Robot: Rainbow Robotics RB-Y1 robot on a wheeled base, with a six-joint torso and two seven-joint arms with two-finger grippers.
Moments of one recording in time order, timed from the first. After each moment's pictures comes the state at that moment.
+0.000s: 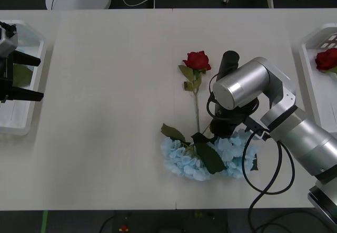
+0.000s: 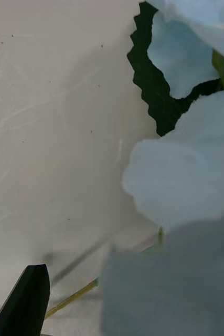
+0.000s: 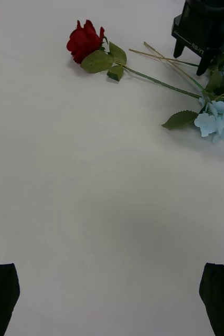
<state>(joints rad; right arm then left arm) -0.66 -0.38 0.51 -1.35 -0.51 1.58 -1.17 -0.37 0.96 0.18 -1.54 1.63 1.52 -2.73</state>
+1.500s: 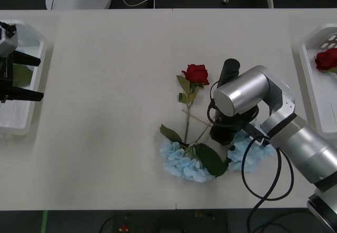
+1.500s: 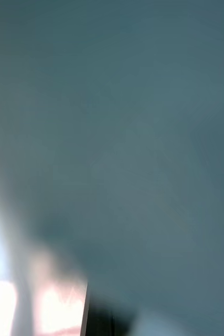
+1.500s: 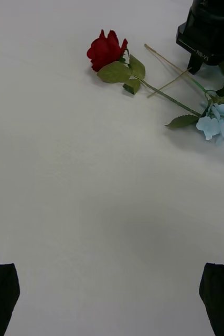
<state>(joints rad) -0.62 -0.37 0.49 -1.35 -0.50 1.58 -1.11 -0.37 0.96 0.18 -1.54 1.63 1.52 -2.73</state>
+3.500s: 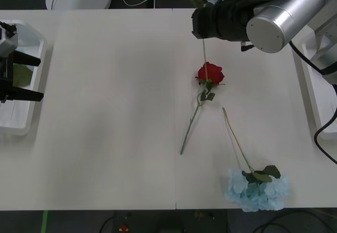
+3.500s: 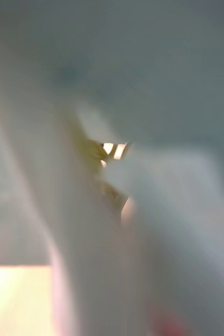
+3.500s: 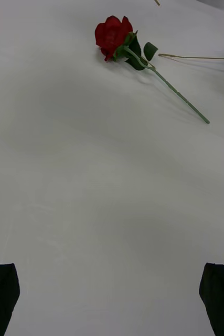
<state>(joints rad) -0.93 -0.71 0.60 -1.60 -0.81 0.90 1.06 -0.37 0.96 0.18 -1.54 1.63 1.52 -2.73</state>
